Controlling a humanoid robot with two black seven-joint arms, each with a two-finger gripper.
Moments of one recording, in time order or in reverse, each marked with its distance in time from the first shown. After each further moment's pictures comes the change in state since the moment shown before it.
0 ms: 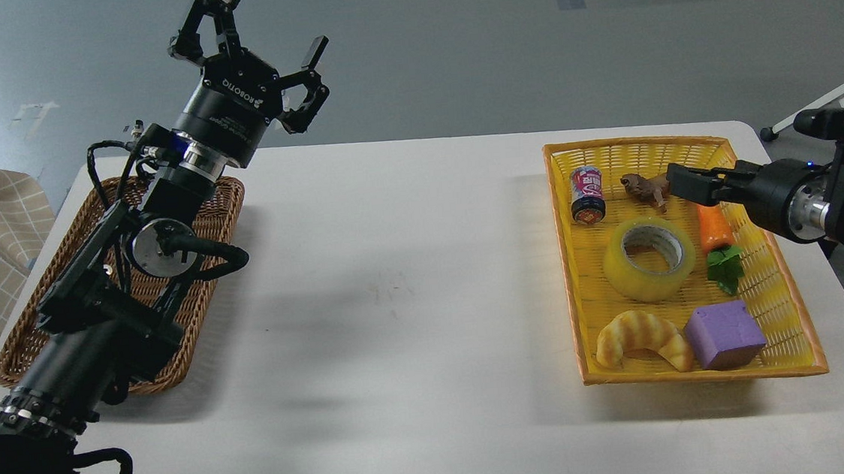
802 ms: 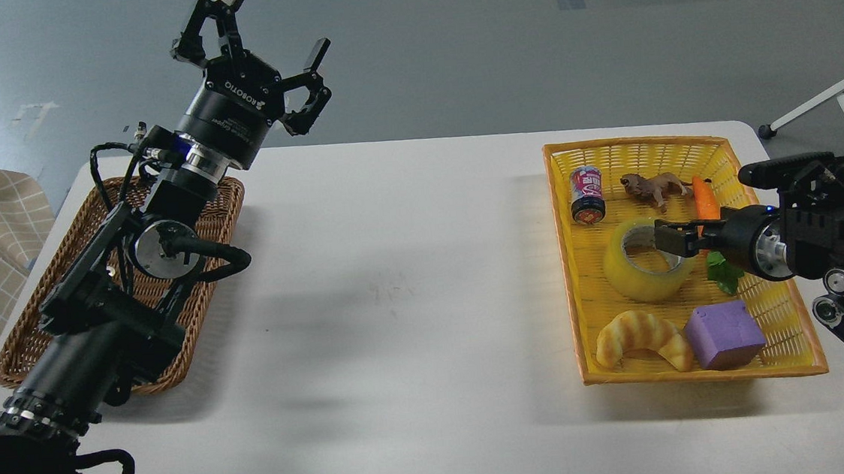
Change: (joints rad) left arm 0.004 -0.006 0.000 0.001 0.000 0.000 0.000; right arm 0.042 0.043 -0.189 -0.118 -0.078 0.000 0.000
